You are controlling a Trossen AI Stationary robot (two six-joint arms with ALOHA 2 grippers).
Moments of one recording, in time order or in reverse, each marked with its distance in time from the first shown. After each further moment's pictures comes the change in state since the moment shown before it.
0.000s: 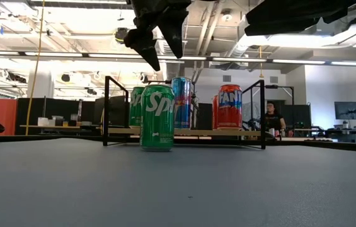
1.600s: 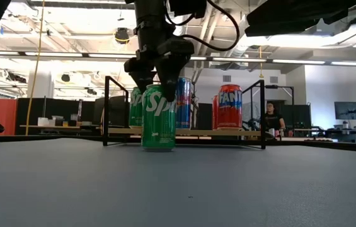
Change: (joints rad) left arm 0.023 0.179 0.000 -0.070 0.050 -0.028; right arm 0.000 0.001 0.000 -0.006 -0.004 0.001
